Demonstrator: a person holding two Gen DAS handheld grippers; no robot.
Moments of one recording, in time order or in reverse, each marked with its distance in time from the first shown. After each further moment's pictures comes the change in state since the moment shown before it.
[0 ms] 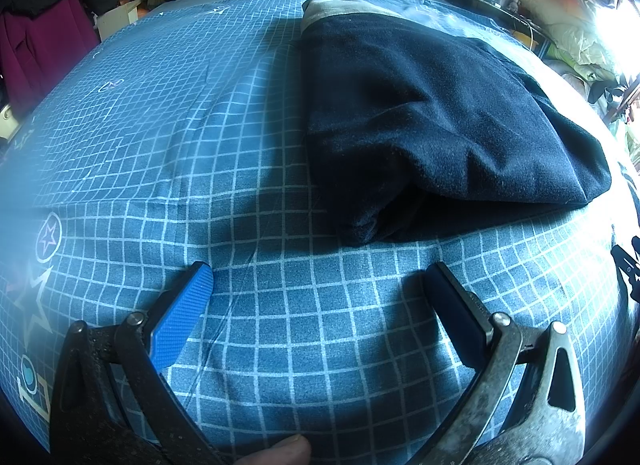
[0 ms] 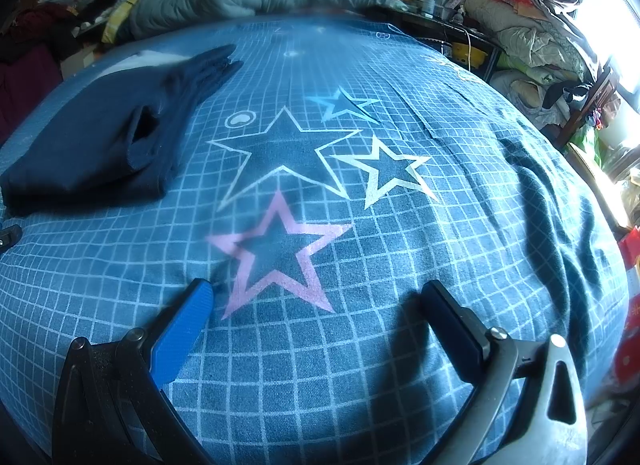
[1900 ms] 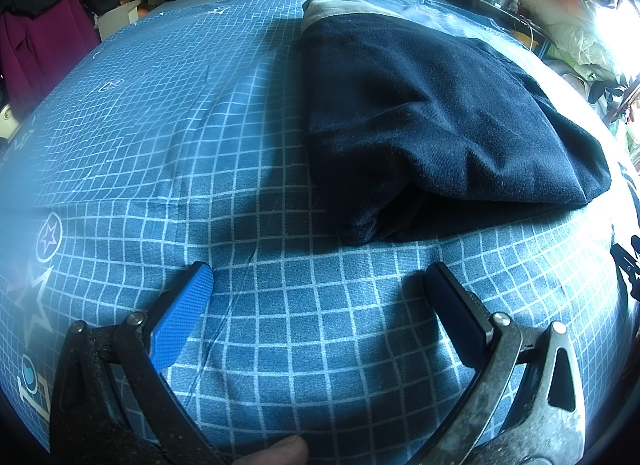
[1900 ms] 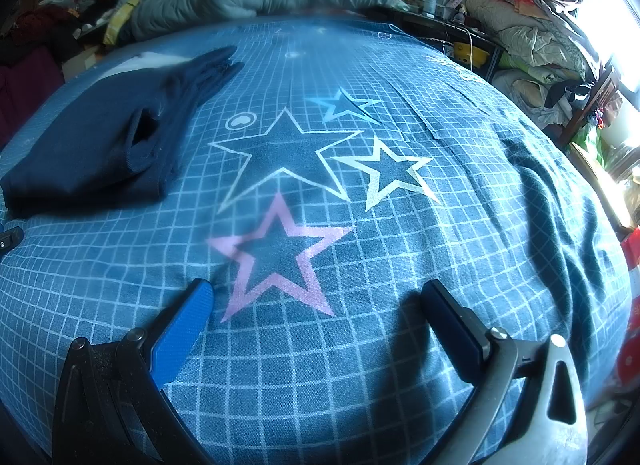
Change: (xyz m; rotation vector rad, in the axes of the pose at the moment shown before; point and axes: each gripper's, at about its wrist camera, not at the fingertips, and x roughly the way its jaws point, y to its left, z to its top) left arm 0.001 0.000 0.002 -0.001 0.010 0.005; right arm 0.001 -0.001 0.001 0.003 -0.001 0.005
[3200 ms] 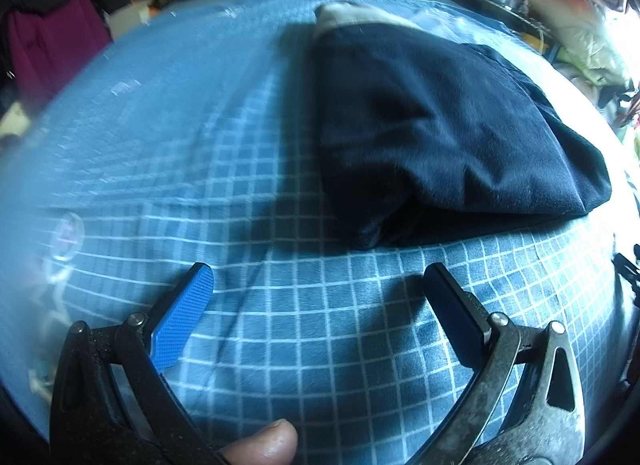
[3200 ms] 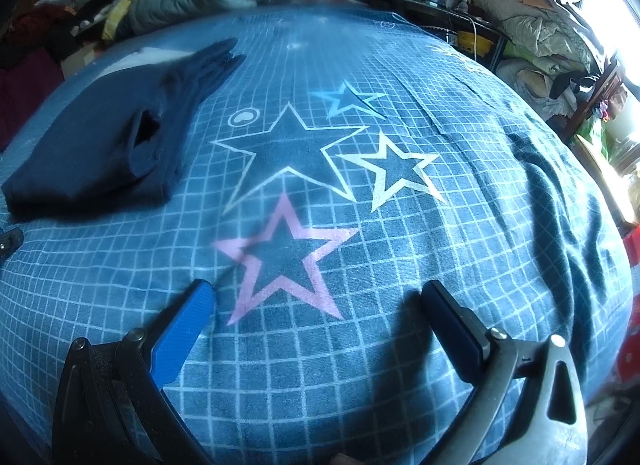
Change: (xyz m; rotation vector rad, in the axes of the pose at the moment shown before) left arm -0.017 -0.004 0.006 -0.012 -0.004 0.064; right arm -0.001 0.004 0.009 0.002 0.058 0.032
